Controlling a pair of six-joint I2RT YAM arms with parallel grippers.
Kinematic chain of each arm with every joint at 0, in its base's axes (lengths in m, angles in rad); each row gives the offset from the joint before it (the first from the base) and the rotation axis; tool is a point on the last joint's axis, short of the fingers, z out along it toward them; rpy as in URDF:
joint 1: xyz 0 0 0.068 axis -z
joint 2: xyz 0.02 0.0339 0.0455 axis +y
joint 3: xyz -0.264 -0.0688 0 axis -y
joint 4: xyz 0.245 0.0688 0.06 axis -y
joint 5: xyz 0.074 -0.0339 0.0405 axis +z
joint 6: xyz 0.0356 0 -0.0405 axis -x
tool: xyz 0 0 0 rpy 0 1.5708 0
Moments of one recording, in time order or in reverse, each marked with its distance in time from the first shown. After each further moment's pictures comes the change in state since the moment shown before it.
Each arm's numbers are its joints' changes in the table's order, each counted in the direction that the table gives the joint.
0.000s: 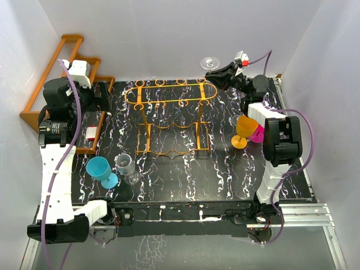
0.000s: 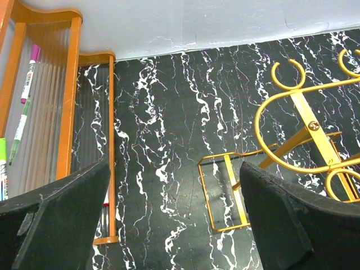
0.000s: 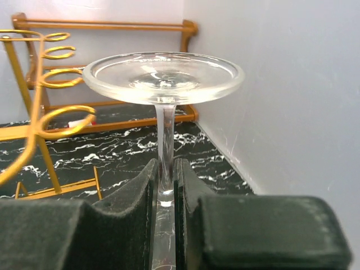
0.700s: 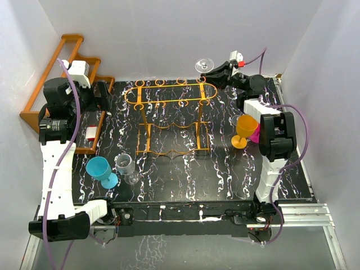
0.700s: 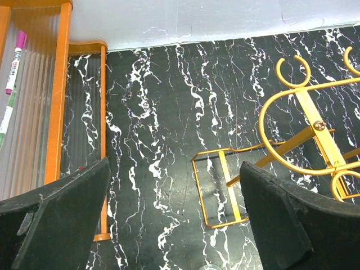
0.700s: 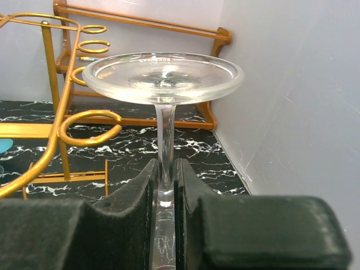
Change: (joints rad) left arm -0.031 0.021 -0.006 -0.005 -0.041 0.026; right arm -0.023 0.095 0.117 0.208 0.139 -0.105
